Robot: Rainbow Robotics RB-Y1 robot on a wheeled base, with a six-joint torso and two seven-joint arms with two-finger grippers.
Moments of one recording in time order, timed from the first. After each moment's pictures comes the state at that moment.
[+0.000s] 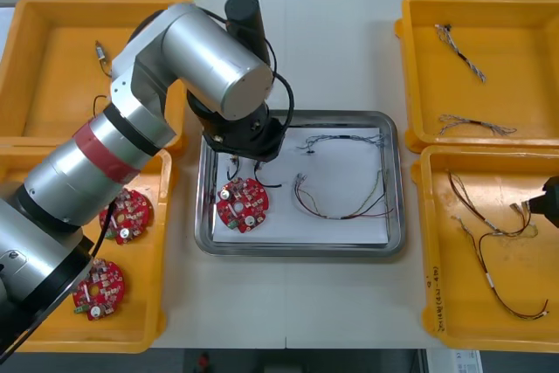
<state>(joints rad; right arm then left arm) -0.09 -0.54 -0.43 -2.25 -0.66 1.92 1.49 -0.88 0.35 -0.54 -1.53 0.60 1.68 -1.01</state>
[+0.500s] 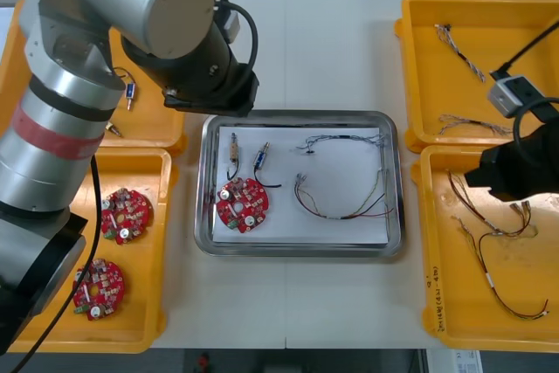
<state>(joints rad) -0.29 -0.63 -0.20 -2.25 -0.86 1.92 1.49 -0.87 0.36 -0.27 -1.79 0.58 1.91 -1.01</state>
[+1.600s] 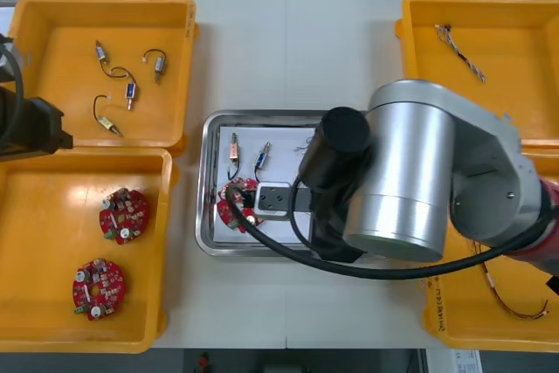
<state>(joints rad) -0.78 -0.56 0.83 -2.18 -0.69 1.83 1.71 -0.34 0.75 0.21 -2.15 0.78 1.91 -1.02</state>
